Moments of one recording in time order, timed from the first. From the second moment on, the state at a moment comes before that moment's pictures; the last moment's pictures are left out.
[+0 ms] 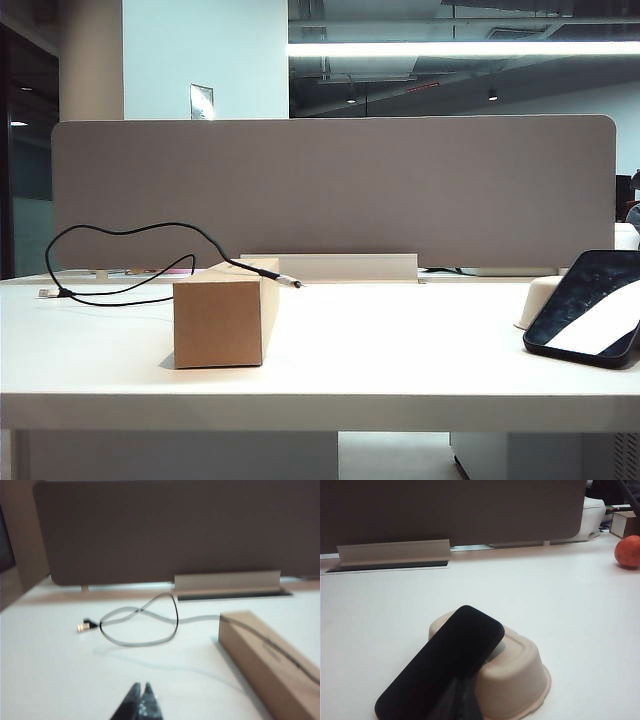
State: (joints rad) left arm 0.02 0.00 0.07 0.05 0.12 0.03; right arm 0.01 0.00 0.02 -0.05 0.04 0.06
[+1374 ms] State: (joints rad) left arm -0.01 0.76 0.63 0.16 0.34 0.03; right arm 0.01 0.52 0.51 -0.31 -0.07 0.20
